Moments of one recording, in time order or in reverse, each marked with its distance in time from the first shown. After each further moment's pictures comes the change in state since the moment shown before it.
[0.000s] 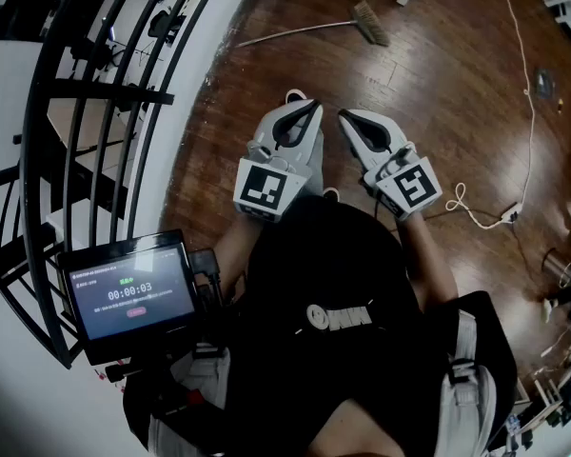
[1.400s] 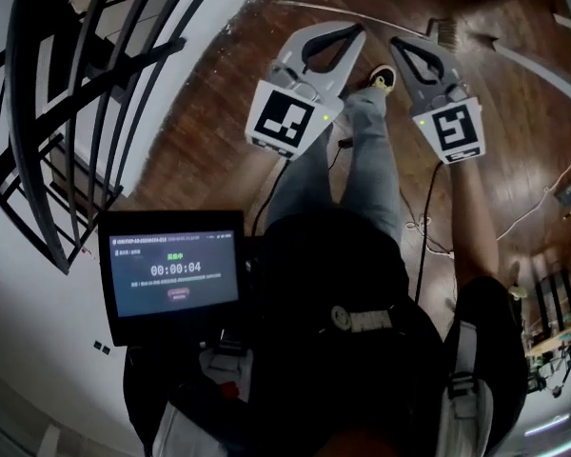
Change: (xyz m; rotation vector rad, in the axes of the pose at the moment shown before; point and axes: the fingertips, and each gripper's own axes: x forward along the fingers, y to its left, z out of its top) left arm 0.391 0.392 -0.027 -0.177 0.084 0.175; right arm 0.370 -0.431 -0.053 -0.343 0.508 0.329
